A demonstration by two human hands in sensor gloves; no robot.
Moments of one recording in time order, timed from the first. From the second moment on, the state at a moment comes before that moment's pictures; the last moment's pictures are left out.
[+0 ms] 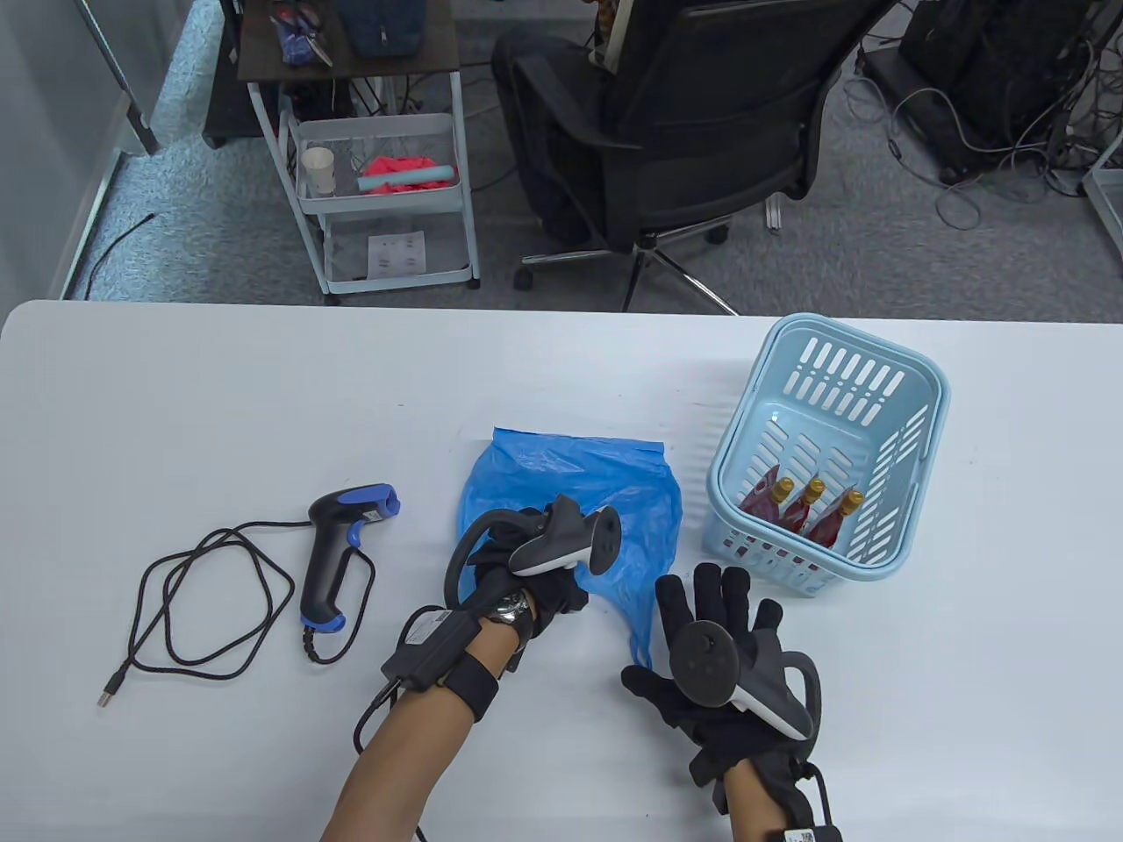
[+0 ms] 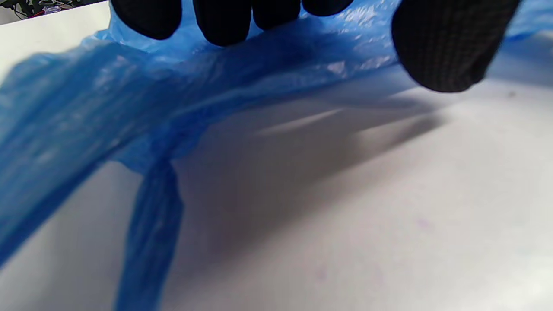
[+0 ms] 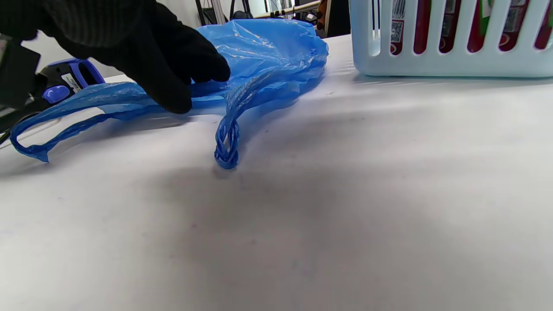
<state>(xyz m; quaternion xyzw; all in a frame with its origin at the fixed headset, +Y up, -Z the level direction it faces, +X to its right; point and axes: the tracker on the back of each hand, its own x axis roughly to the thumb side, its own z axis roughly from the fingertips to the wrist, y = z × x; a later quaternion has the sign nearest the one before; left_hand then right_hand) -0.034 -0.769 -0.302 -0.24 -0.14 -0.12 0.95 0.143 -0.749 -0.175 0.09 0.14 0.98 0.11</state>
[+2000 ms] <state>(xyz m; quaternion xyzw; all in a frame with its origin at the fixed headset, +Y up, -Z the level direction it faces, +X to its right) -0.073 -0.641 -0.299 0.00 -0.17 -0.08 0.98 0.144 -0.742 -0.173 0.09 0.14 0.98 0.11</state>
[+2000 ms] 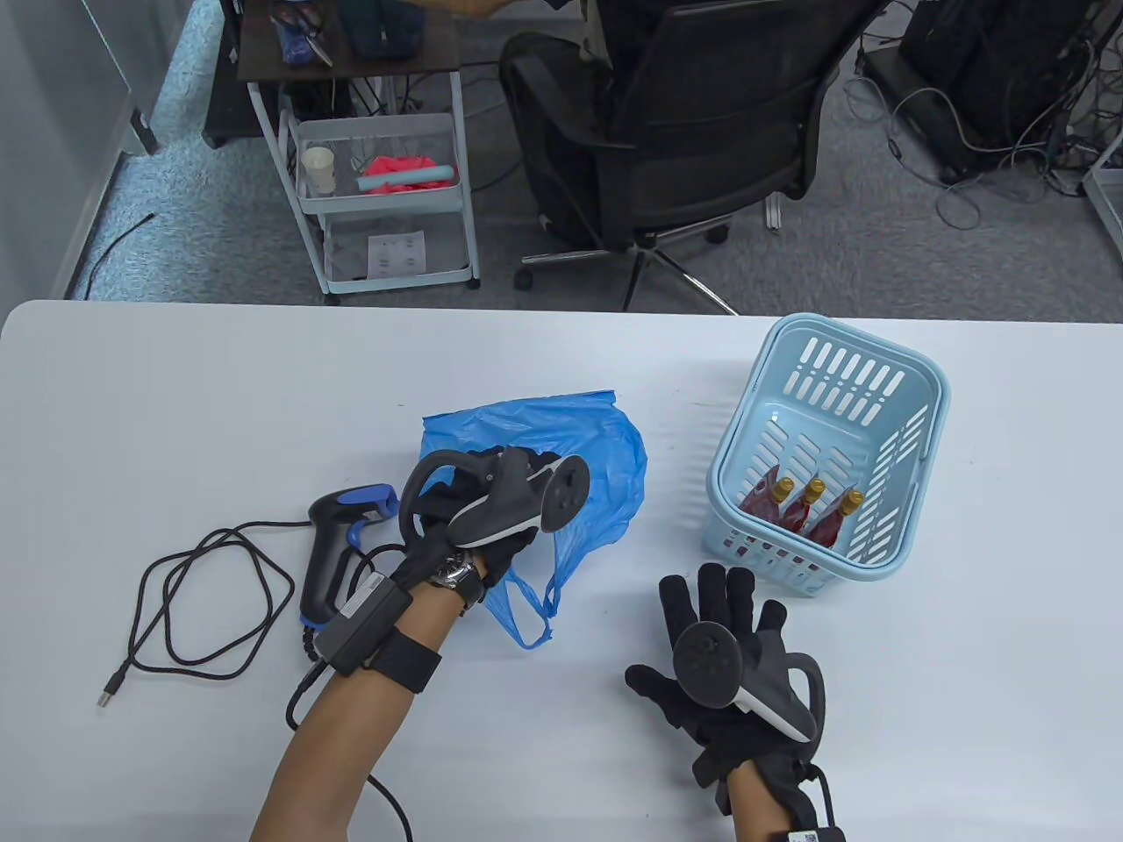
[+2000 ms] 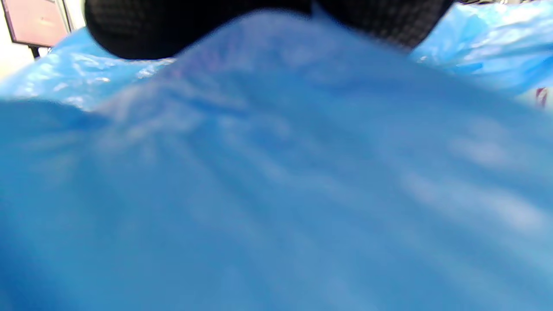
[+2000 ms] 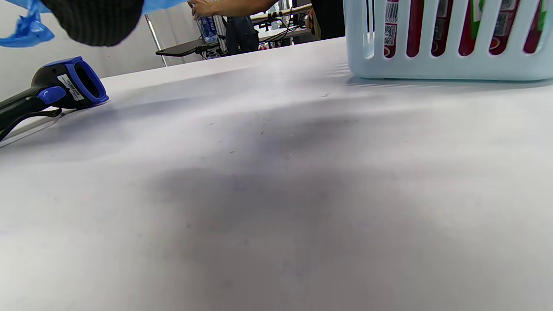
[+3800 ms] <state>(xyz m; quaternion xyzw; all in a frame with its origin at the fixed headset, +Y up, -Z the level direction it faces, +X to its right) -0.057 -0.769 -0.169 -0.10 -0.33 -0.17 0.92 0.149 -0.739 -0.168 0.08 0.14 0.98 0.12</state>
